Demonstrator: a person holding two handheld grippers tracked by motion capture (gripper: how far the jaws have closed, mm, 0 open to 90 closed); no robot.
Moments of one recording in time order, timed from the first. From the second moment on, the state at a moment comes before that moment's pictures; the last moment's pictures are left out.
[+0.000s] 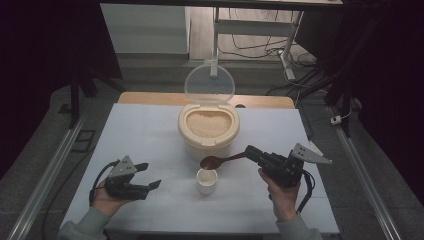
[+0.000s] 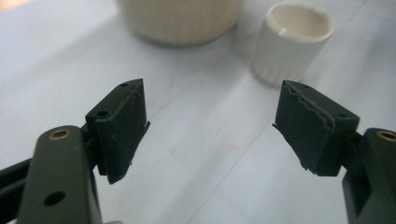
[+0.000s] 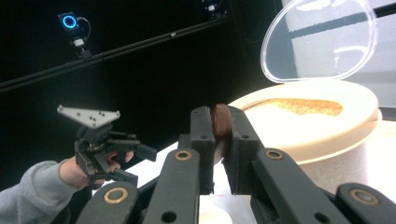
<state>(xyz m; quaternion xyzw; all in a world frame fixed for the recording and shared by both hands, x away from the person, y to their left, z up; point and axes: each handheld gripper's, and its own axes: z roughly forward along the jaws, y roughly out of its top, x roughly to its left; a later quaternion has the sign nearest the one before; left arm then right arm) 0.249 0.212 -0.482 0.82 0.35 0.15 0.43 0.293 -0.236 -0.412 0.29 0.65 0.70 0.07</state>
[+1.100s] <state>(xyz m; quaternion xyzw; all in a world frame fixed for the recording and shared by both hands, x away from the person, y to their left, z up) 0.242 0.245 -0.512 0.81 0.39 0.15 0.41 0.297 -0.262 -0.399 0.30 0.62 0.71 0.11</state>
